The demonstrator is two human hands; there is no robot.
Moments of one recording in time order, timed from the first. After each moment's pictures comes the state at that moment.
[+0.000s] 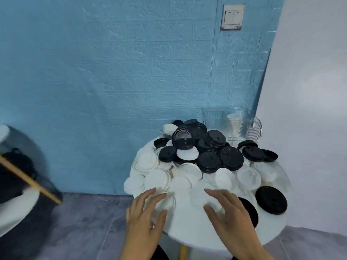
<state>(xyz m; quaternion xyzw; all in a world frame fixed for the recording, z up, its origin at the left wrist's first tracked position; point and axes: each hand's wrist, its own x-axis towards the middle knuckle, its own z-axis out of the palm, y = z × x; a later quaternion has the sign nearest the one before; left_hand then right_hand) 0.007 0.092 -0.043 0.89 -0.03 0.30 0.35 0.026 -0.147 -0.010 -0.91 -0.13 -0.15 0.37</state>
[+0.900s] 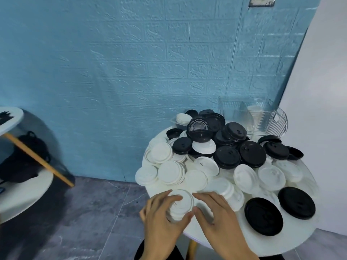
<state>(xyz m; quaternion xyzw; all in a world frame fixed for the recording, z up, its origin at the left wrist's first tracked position) 0.018 0.079 -0.076 0.88 0.07 0.27 0.39 0.037 -0.089 -0.037 -0.89 -0.18 -0.08 0.41</state>
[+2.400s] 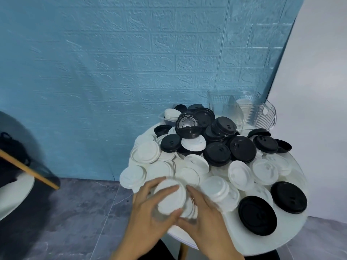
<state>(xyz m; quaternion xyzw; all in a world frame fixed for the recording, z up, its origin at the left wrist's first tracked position) 0.036 0.110 -0.052 0.87 -0.09 0.21 0.43 0.048 -0.078 -0.042 -0.92 -0.14 0.01 0.37</state>
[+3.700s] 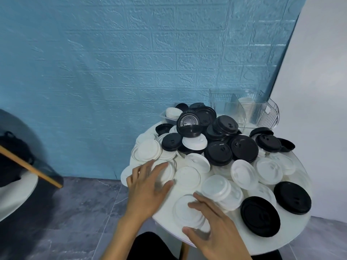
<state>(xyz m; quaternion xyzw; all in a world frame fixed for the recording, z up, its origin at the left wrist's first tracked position) 0.086 0.121 -0.045 0.95 0.01 0.18 0.26 0.029 -0.104 -0.049 -0.90 -0.20 -0.03 0.38</state>
